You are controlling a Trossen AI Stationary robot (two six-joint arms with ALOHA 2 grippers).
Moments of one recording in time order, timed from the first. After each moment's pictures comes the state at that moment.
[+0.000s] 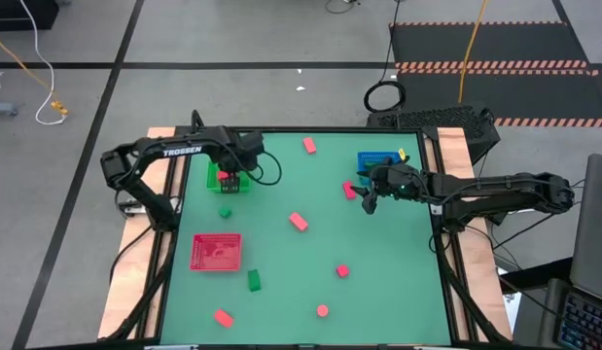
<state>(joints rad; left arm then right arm) 0.51 1.59 1.10 -1.10 -0.22 0.41 -0.18 0.97 0.43 0.02 0.23 0.18</state>
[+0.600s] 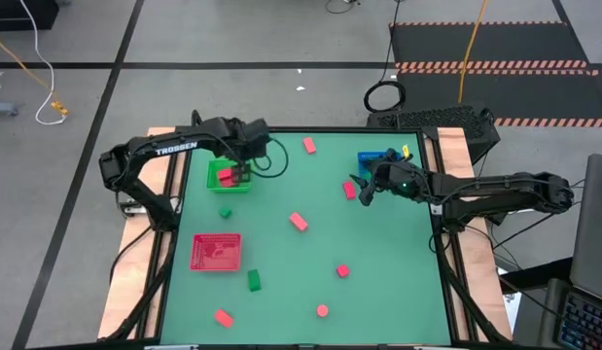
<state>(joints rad) 0.46 1.57 1.31 -1.09 -0.27 0.38 -0.19 0.99 0.43 0.12 0.38 0.10</state>
